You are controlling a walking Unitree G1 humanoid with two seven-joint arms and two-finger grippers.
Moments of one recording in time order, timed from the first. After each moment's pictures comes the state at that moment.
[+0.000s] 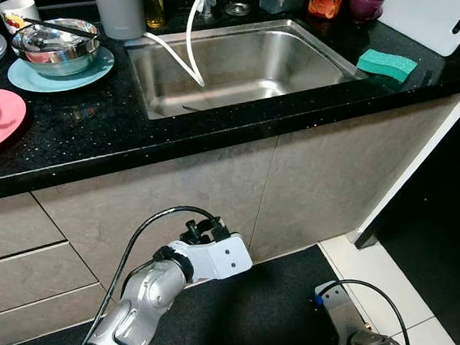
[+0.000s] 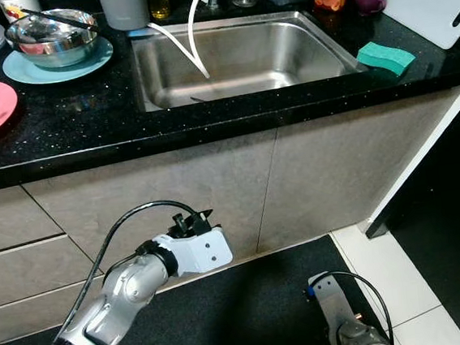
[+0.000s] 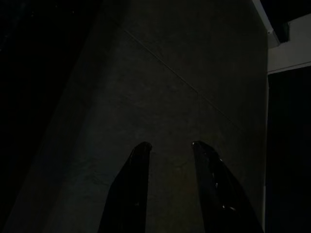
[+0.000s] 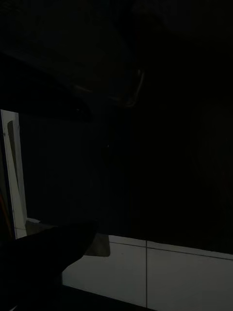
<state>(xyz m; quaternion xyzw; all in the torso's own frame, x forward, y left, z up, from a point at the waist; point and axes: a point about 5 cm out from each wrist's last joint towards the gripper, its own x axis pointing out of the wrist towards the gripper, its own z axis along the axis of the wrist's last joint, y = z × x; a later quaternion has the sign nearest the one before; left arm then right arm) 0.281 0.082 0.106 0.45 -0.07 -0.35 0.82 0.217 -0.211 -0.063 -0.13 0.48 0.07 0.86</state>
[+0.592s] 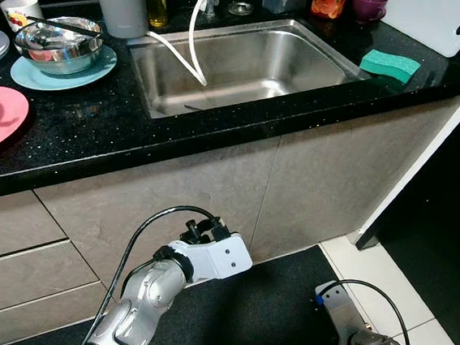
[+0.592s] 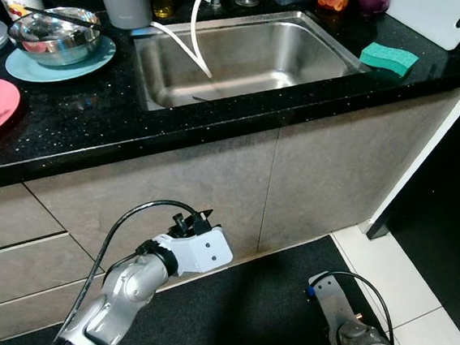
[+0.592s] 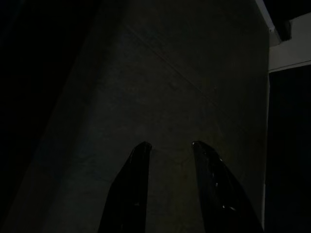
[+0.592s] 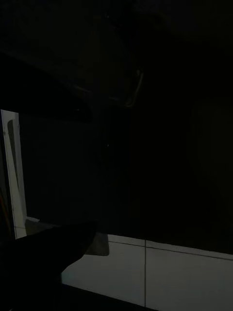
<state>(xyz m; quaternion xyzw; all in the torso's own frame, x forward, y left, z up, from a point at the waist) 0.282 0.082 0.107 0.45 -0.07 -0.35 0.82 0.218 -0.211 -0.063 -0.13 0.48 0.06 0.86</state>
